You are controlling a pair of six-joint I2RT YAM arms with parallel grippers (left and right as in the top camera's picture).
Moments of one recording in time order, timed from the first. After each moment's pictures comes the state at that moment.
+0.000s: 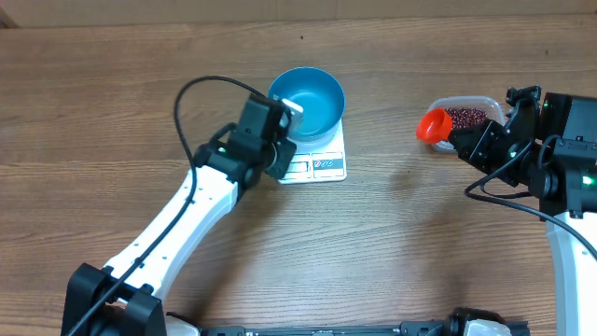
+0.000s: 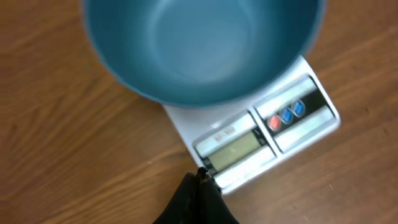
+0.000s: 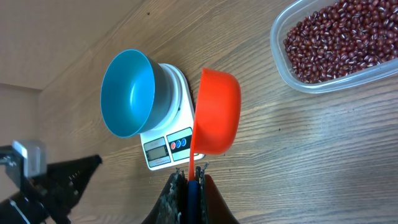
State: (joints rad) left arm -0.43 1.55 1.13 -0.53 -0.03 0.05; right arm -0.16 1.20 1.23 -0.96 -0.47 0.38
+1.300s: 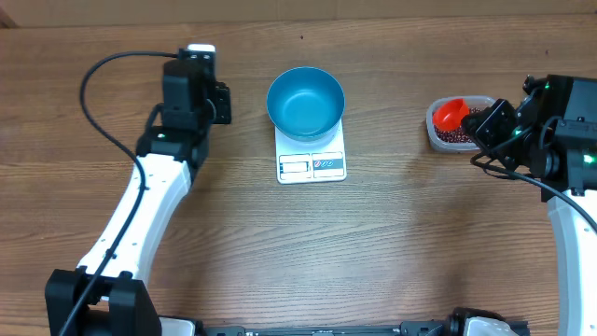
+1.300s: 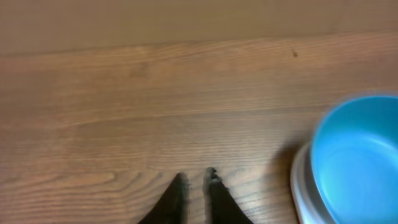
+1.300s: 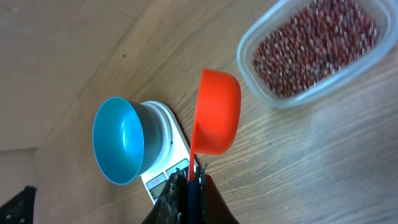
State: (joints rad) left arm -0.16 1.55 1.15 -0.22 -0.13 -0.03; right arm -0.16 1.28 1.31 -0.93 -0.34 0.59
